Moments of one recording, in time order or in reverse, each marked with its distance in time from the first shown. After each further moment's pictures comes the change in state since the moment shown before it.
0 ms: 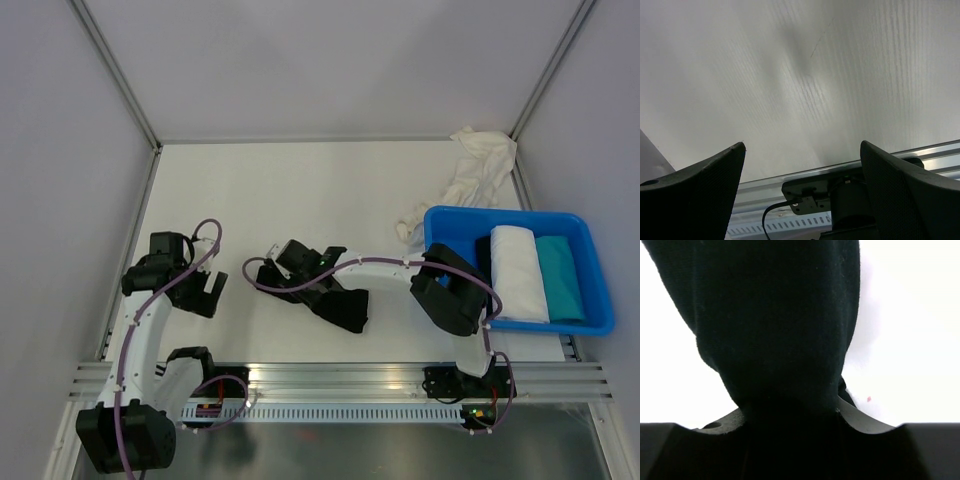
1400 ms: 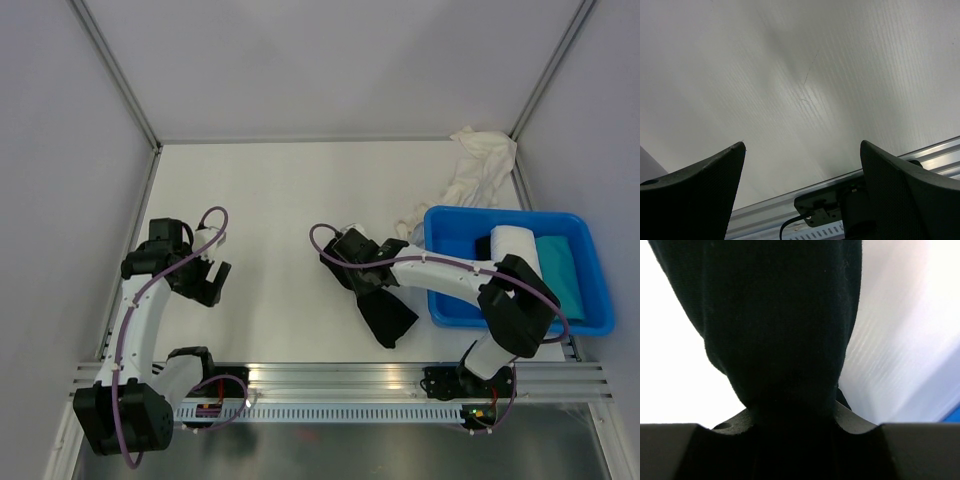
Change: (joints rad) left arm 0.000 0.113 0.084 0.036 0.104 0.108; right arm -0.186 -0.365 -0.338 -0.104 0.144 0.368
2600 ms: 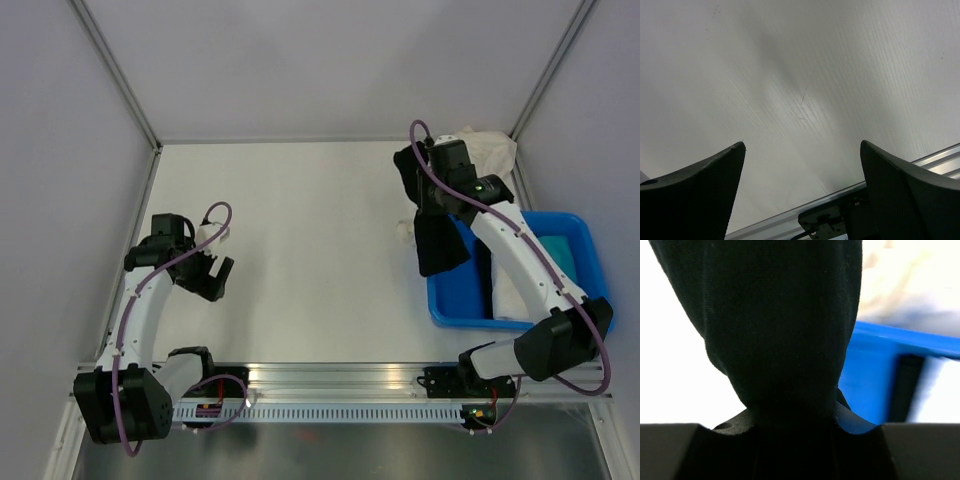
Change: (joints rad) left arm 0.000 0.058 0.001 0.062 0.056 0.032; right arm -0.509 -0.198 0.393 -0.235 -0.023 -0.175
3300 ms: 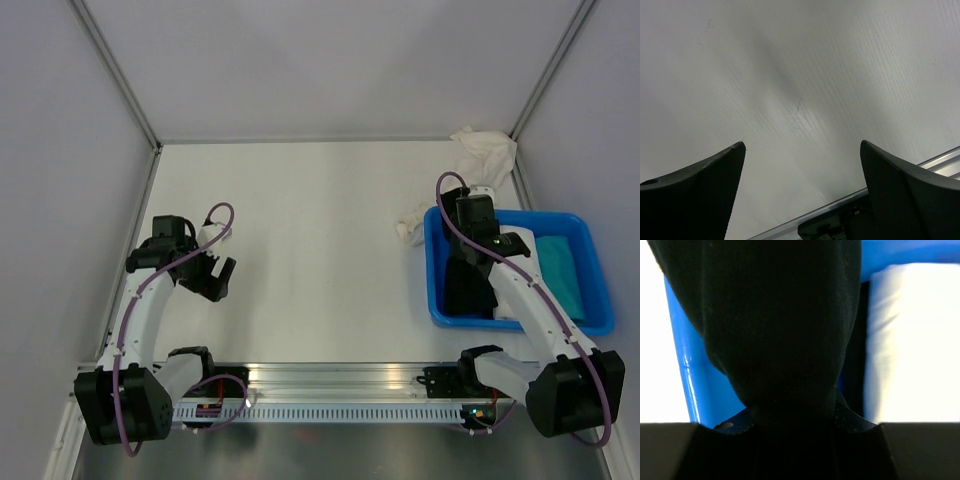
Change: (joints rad) left arm 0.000 -0.003 -0.026 0.047 0.047 0.011; right arm -0.196 -0.319 -0.512 0.142 0.129 -0.027
